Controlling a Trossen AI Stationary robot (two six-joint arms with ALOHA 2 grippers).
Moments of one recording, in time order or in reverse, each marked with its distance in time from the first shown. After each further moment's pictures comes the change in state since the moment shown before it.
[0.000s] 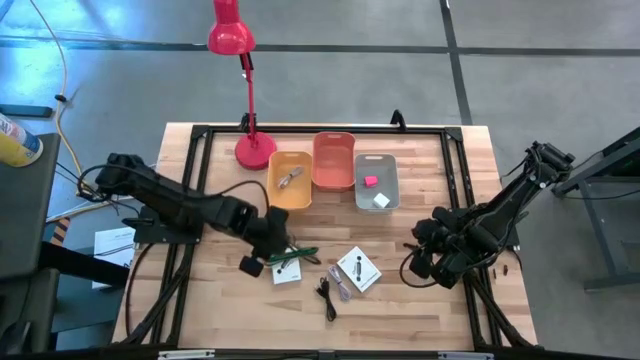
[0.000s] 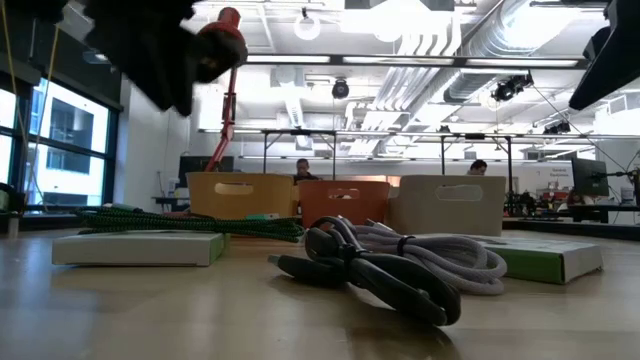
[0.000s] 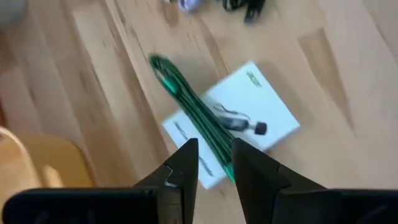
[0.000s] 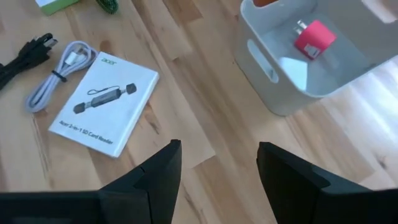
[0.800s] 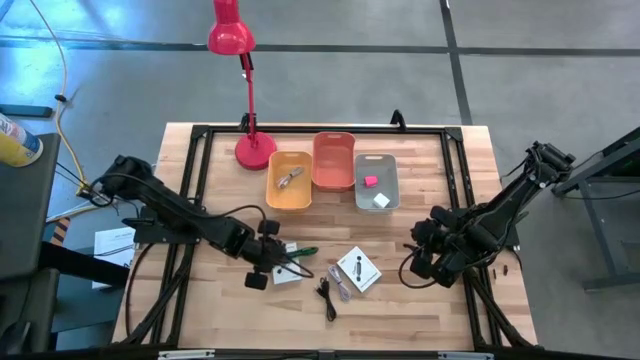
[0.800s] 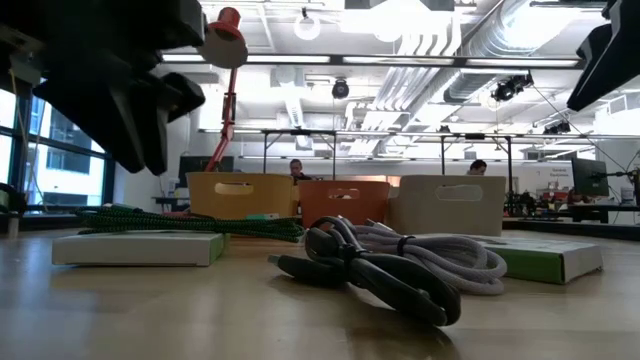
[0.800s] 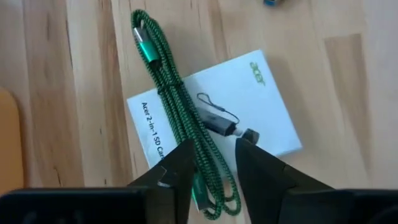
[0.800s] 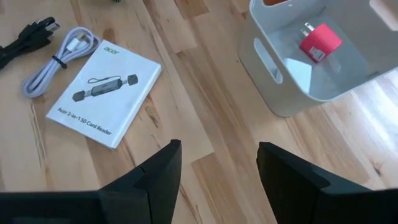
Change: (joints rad) left arm -0.147 0.052 -0.178 0.240 -0.143 -0.347; right arm -0.011 0.000 0.000 0.009 -0.023 -0.083
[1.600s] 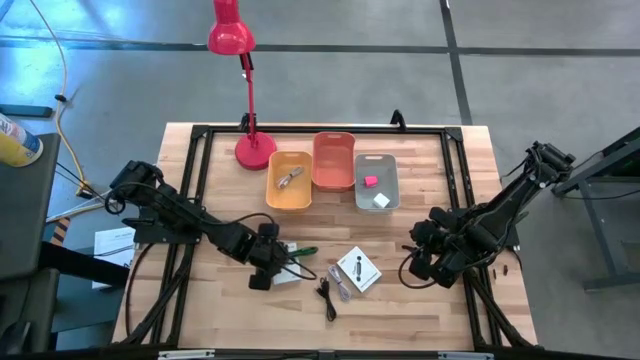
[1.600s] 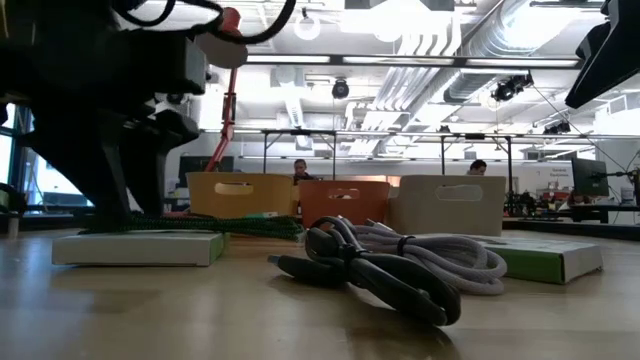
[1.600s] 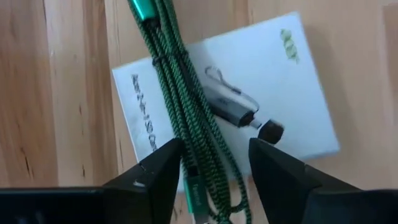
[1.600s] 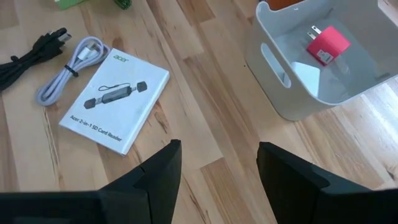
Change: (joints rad) left arm 0.001 0.106 -0.024 0.033 -0.011 -0.079; right arm 0.000 0.000 0.000 0.036 0.003 0.004
